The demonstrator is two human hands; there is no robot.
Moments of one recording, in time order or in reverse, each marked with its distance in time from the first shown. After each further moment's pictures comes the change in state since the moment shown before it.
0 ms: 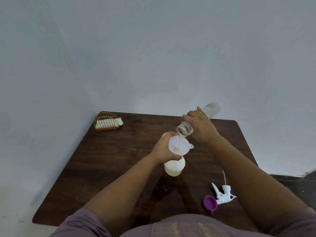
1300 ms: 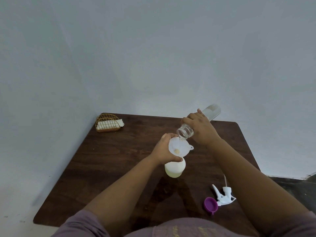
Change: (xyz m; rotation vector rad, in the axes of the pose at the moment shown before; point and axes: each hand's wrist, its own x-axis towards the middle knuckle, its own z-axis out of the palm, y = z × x) left_hand 0.000 -0.004 0.000 0.001 0.011 0.006; right_hand -0.003 -0.001 0.001 -0.010 -0.009 -0.018
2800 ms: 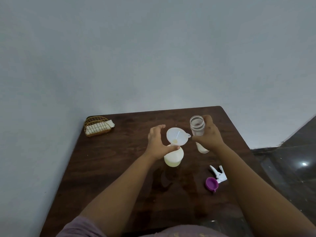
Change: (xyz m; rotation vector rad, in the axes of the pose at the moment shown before) left_hand -0.014 -0.013 -0.014 -0.090 0.058 0.009; right_hand -0.073 -0.049 -0.015 0.552 0.143 0.757
